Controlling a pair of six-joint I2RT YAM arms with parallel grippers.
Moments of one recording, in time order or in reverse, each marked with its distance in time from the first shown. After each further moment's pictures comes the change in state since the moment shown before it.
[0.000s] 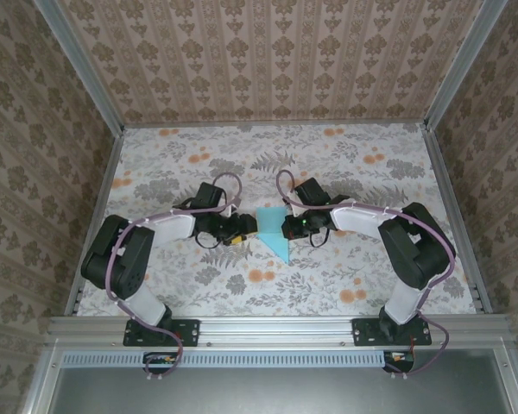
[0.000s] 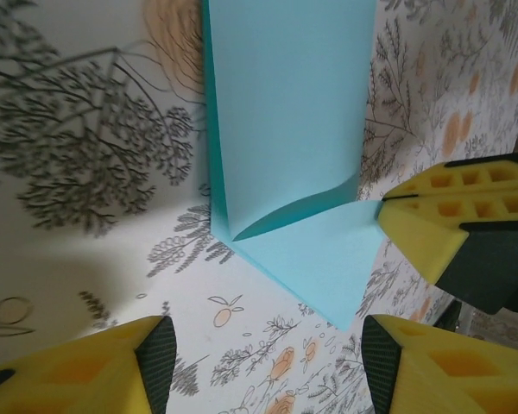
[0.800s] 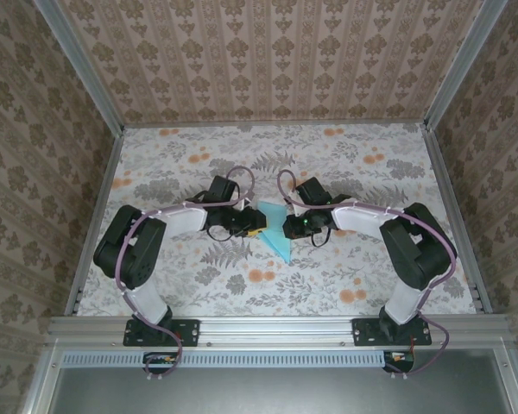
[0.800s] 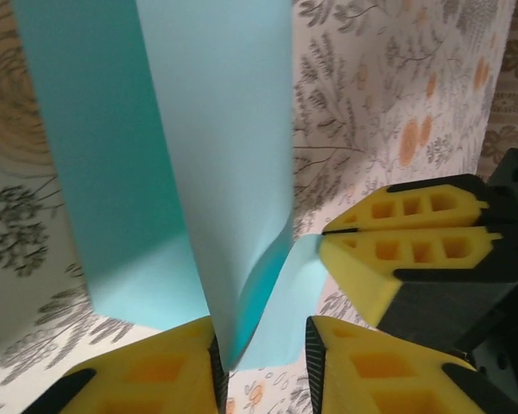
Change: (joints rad) left arm -0.065 0.093 0.119 0.050 0.032 -0.052; right arm -0.007 -0.017 0.000 -0.025 0.031 -0.017
